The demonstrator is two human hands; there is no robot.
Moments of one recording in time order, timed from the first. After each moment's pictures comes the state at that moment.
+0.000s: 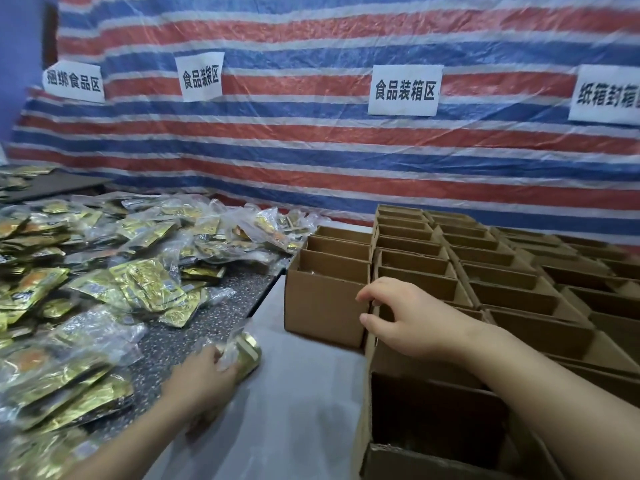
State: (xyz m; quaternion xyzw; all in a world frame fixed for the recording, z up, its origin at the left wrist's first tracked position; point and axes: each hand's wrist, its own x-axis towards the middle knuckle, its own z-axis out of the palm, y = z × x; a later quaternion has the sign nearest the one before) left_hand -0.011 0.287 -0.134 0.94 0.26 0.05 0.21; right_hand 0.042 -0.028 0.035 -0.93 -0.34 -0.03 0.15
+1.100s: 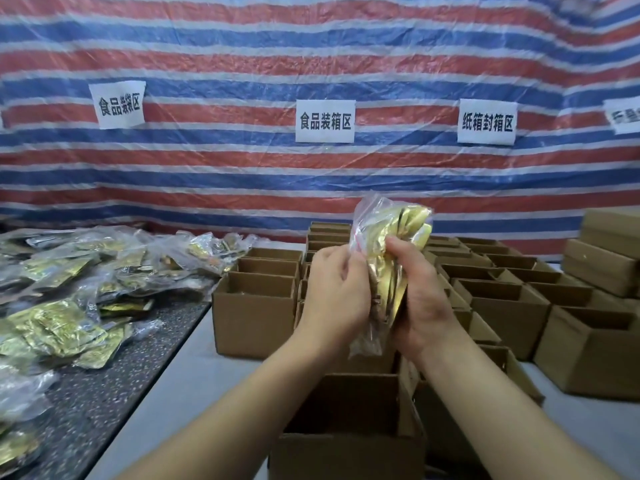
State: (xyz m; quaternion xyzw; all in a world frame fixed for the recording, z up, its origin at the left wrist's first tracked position) left_hand -0.031 0.006 0.075 0.73 -0.17 0.25 0.61; right_hand -0.027 -0.104 0.080 -0.45 -0.20 0.06 0.87
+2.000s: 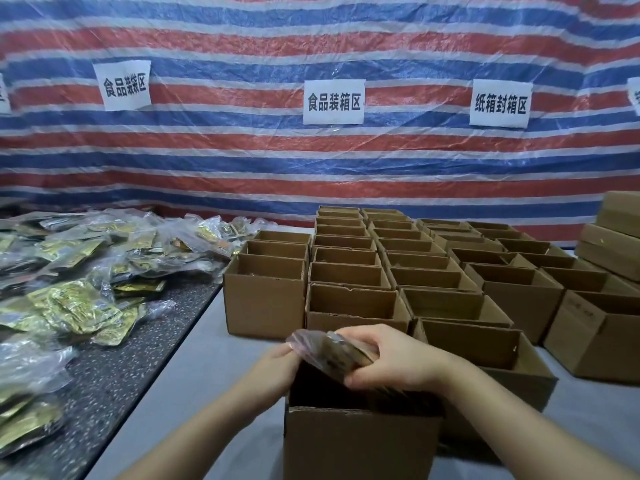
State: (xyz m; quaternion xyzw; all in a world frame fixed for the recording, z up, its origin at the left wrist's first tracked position) left_hand -0.037 0.093 -0.044 0.80 0.02 -0.06 0.60; right_hand -0.010 -0.117 0.007 -0.86 -0.30 0.18 0.37
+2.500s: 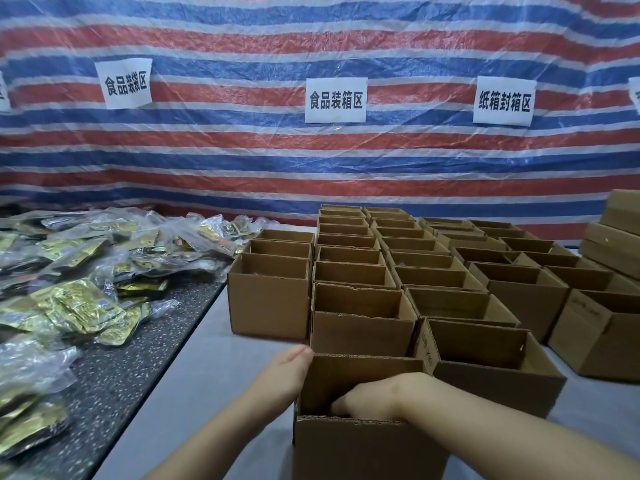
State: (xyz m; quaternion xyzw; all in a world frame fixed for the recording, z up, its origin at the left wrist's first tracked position) left_hand -0.040 0.093 -0.053 0.83 0.01 -0.02 0.56; right_hand -0.002 -0.071 -0.036 -0.88 -0.30 0.37 -0.03
